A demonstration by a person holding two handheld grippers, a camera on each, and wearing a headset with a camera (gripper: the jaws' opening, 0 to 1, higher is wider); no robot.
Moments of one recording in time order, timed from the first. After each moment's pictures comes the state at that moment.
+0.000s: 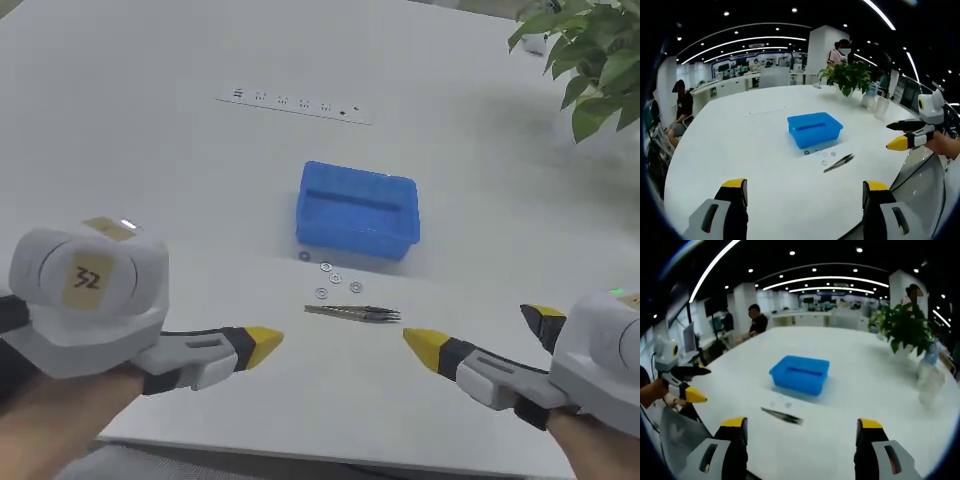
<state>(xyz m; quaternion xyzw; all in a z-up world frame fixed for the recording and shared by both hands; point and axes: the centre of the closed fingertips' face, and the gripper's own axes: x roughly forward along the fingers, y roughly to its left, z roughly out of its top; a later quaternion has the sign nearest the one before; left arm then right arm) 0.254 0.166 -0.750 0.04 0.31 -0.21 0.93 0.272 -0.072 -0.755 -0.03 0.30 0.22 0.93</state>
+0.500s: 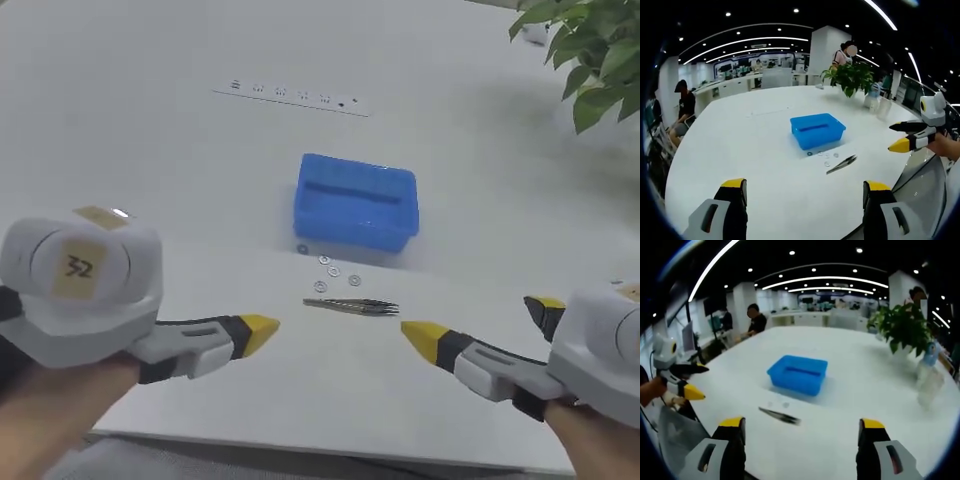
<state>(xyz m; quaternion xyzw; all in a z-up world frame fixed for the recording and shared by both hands) 0.257 0.169 -0.748 0.03 0.31 -0.20 0.93 0.275 -0.076 -0.756 -0.04 0.30 0.22 0.93</state>
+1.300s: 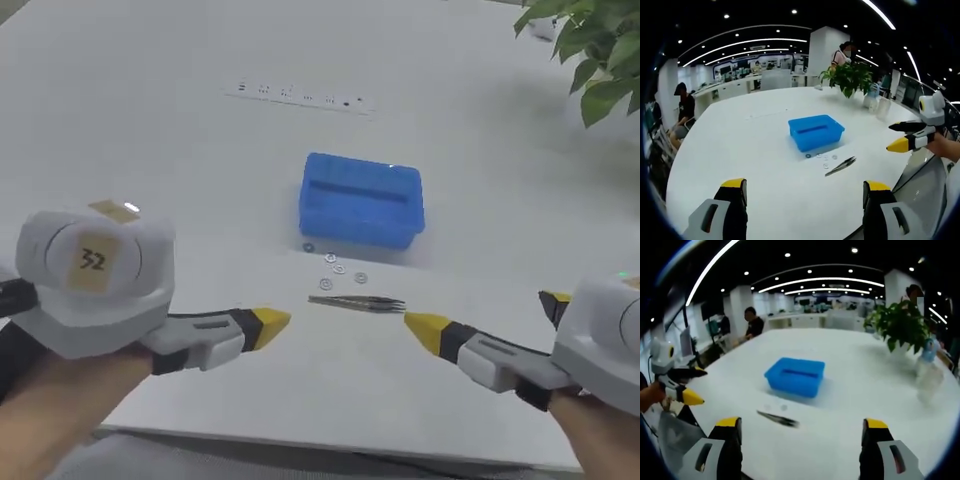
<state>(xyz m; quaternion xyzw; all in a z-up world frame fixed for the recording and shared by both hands) 0.260 0.162 -0.746 0.04 0.30 -0.20 0.93 0.280 -0.077 -0.756 -0.02 0.30 0.21 0.93</state>
